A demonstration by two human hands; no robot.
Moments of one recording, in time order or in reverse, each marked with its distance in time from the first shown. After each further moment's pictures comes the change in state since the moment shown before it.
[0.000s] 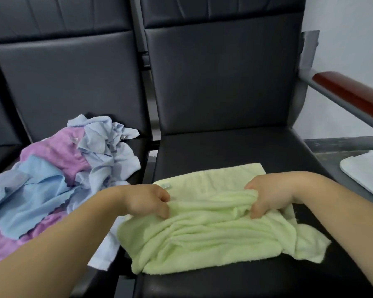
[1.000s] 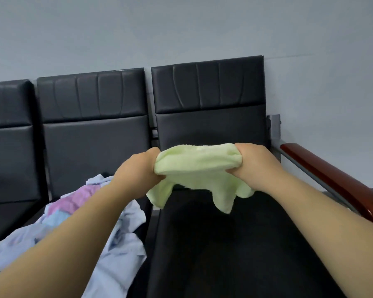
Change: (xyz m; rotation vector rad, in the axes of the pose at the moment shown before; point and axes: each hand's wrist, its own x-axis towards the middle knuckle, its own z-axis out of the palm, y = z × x) left_hand -0.100 0.119 -0.105 0.400 1.031 -0.018; right_hand -0.114 -0.078 -0.087 -0.081 1.169 -0.265
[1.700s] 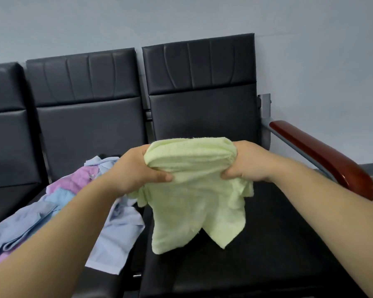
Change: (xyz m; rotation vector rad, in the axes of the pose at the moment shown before) left_hand -0.086 -0.005 0.001 -0.886 -0.235 0.138; right_hand -0.065 0.002 -0.003 0.368 -0.366 0.059
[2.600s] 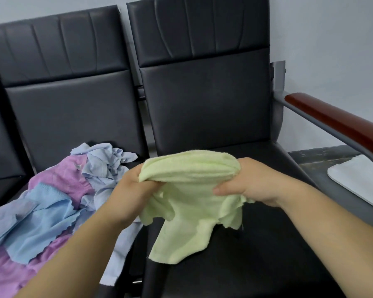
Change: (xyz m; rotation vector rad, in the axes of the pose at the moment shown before) left_hand 0.006 -0.074 0.042 -0.320 0.054 -0.176; right_hand 0.019 0.036 0.073 0.442 -0.174 0.156
